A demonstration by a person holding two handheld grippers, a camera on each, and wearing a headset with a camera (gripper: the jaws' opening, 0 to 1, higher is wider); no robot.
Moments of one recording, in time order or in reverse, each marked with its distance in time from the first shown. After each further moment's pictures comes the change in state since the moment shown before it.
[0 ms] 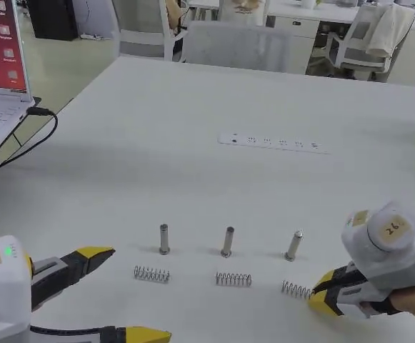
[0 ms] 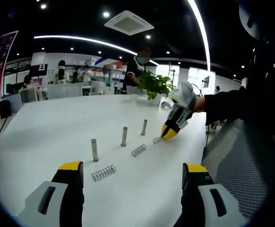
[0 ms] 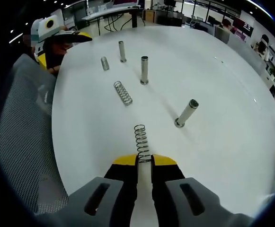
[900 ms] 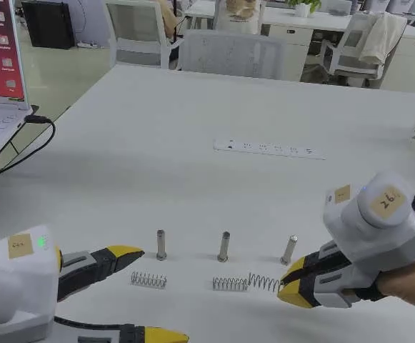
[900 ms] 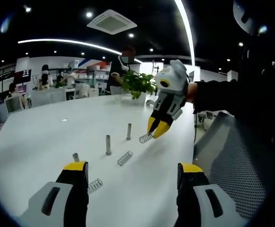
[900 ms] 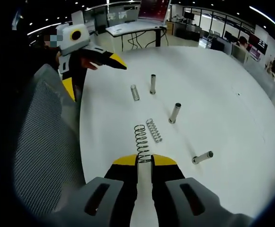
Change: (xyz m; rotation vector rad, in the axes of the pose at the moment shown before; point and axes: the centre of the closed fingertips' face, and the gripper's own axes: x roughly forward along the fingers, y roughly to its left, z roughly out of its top) left arm 0.020 -0.026 0.018 0.082 0.012 -0.136; right arm -0.025 0.048 0.067 -0.126 -0.099 0.120
